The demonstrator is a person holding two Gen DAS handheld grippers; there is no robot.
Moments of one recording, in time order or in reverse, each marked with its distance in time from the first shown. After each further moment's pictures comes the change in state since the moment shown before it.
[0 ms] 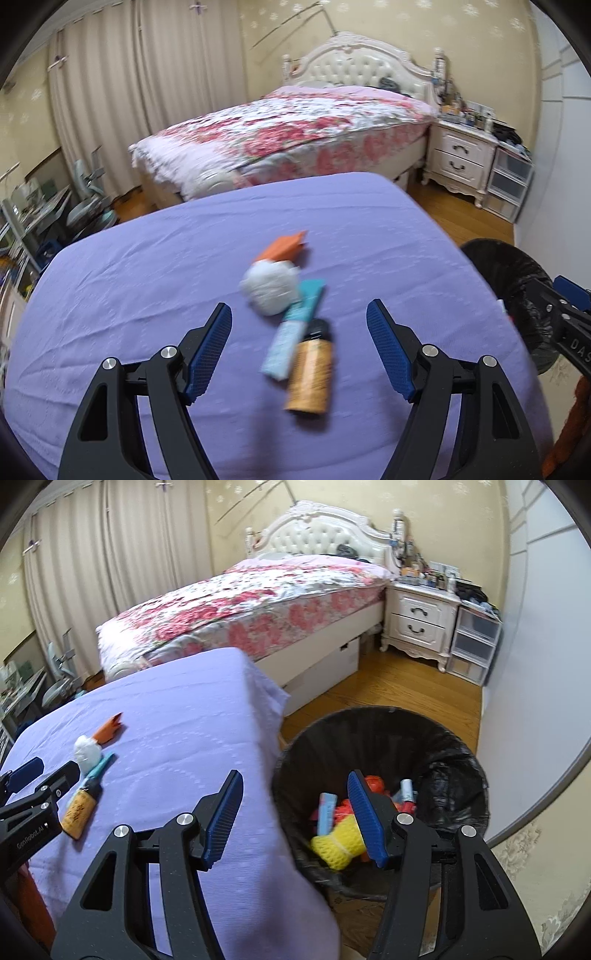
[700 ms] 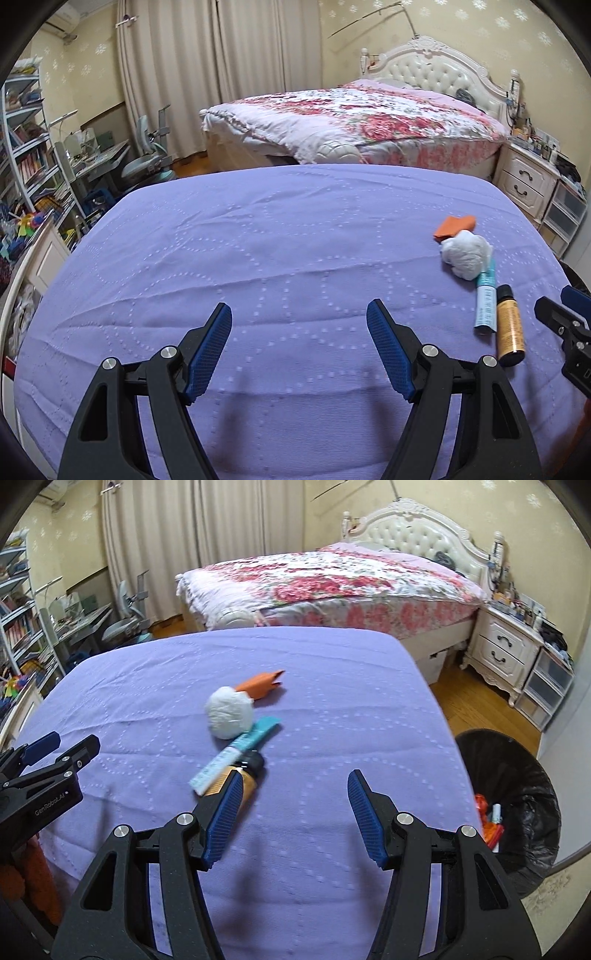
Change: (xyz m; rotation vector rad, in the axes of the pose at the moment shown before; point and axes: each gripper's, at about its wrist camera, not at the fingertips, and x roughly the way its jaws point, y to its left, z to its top) left arm -0.006 0.130 -0.039 -0.180 0.039 0.165; right arm 0.005 0.154 -0.012 -0.250 0.076 0.198
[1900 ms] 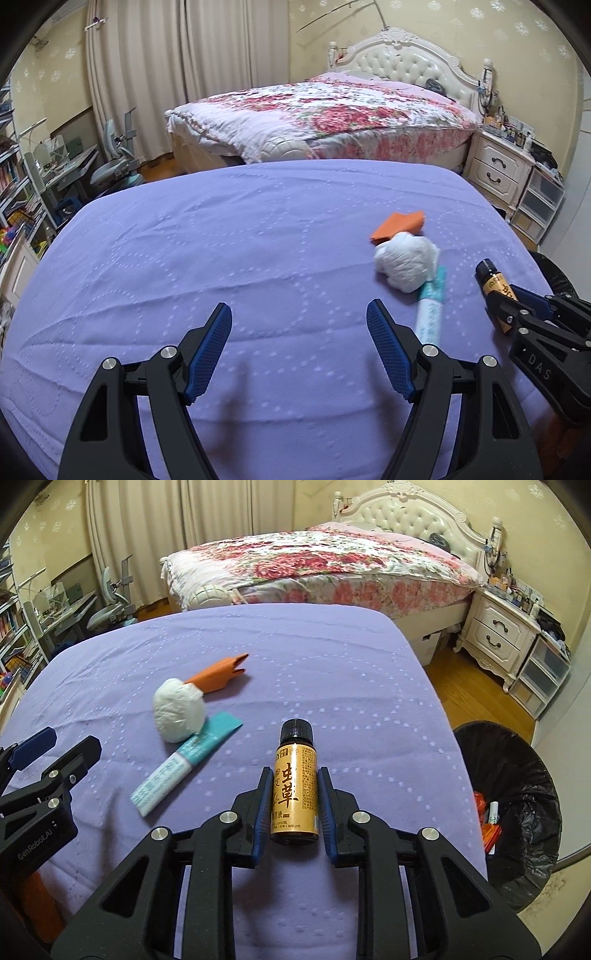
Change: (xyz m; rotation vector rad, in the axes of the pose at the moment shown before) left arm 0.014 -0.057 0.014 0.070 0.019 -0.117; right arm 0.039 -0.027 0.009 0.026 0.079 -0.048
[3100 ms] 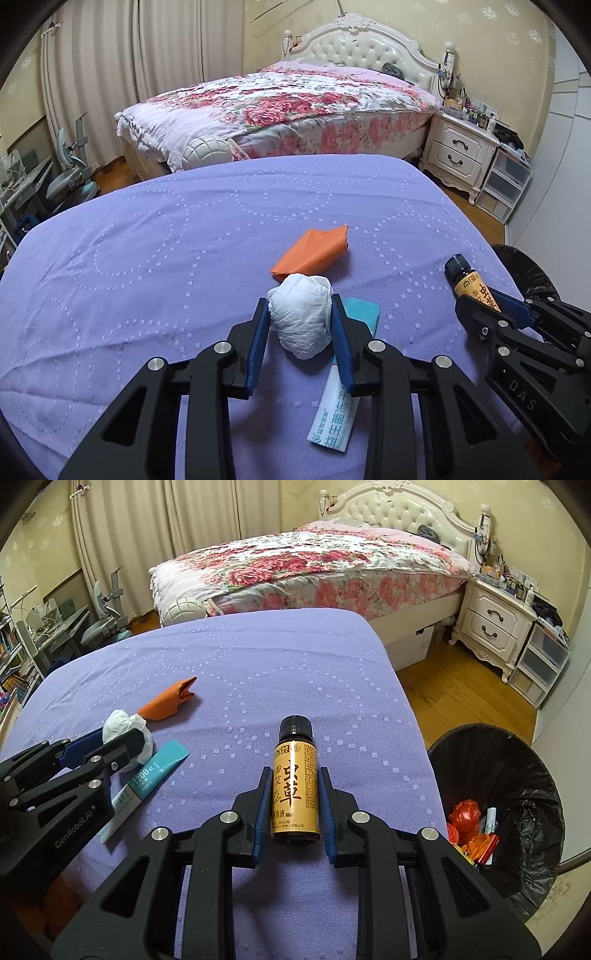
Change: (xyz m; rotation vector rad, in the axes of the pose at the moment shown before) left arm 0.035 -0.052 0.023 0.068 0.045 -0.145; right arm 0.014 -0.038 0.016 0.051 -0.005 0.012
